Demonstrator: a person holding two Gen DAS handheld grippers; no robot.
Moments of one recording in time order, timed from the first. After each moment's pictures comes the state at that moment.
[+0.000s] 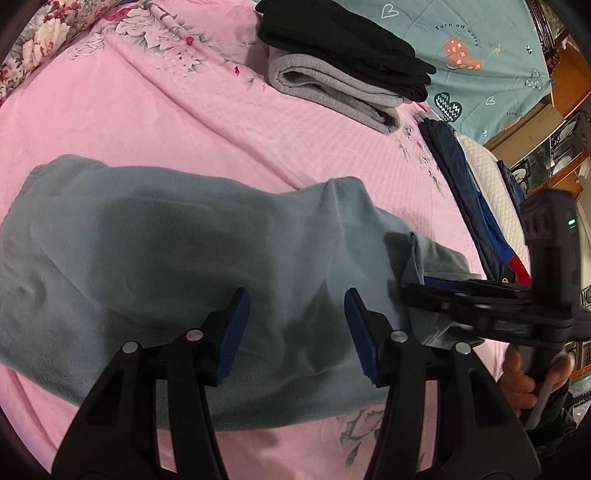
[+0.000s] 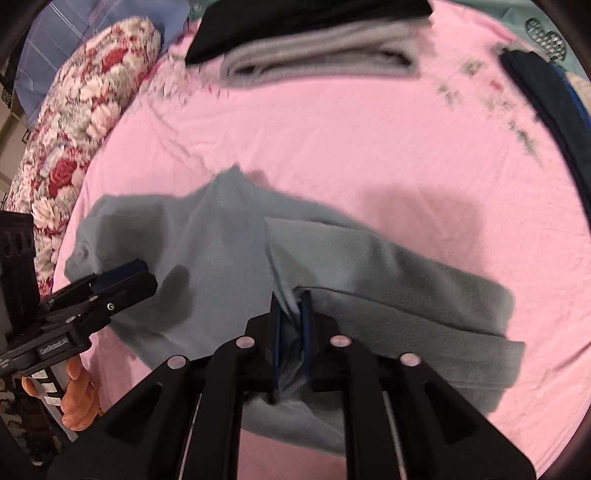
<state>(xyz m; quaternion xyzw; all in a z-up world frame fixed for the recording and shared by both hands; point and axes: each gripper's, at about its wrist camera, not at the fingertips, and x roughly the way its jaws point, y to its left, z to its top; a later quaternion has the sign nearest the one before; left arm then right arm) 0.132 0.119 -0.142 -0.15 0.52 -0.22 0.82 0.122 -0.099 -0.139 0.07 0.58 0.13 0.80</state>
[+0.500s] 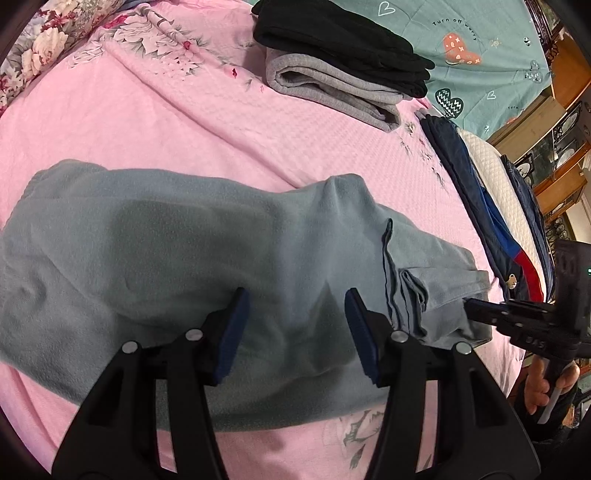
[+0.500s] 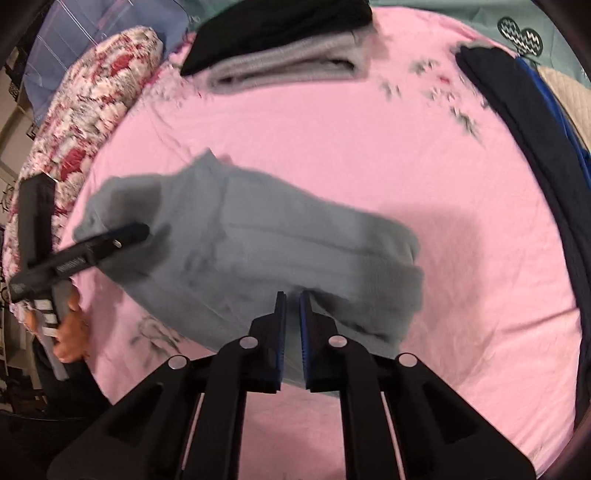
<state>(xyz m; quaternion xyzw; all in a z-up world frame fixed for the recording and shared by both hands) 0.129 0.117 -0.143 -0.13 0.51 -0.21 0.82 0.060 -0.161 -0.118 0.05 0.56 0.11 0.82</state>
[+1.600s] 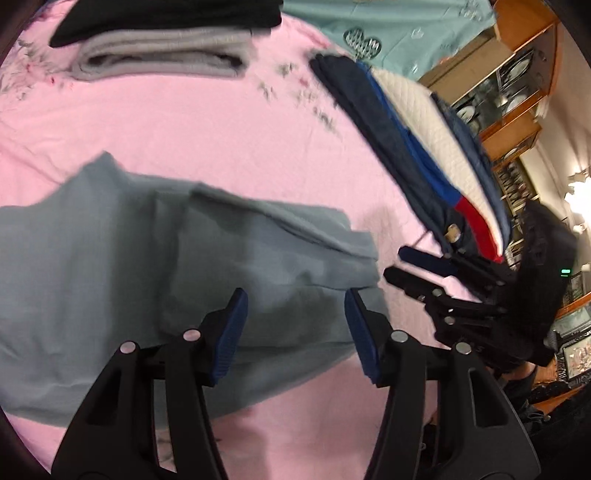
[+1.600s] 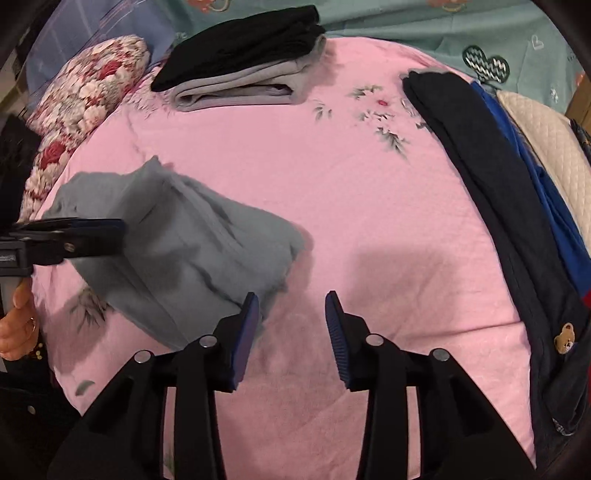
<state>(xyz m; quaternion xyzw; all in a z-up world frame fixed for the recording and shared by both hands) 0.119 -0.039 -0.121 -0.10 0.55 -0.34 0.76 0.031 -0.221 -0.109 -0.02 0.49 0.08 0.87</state>
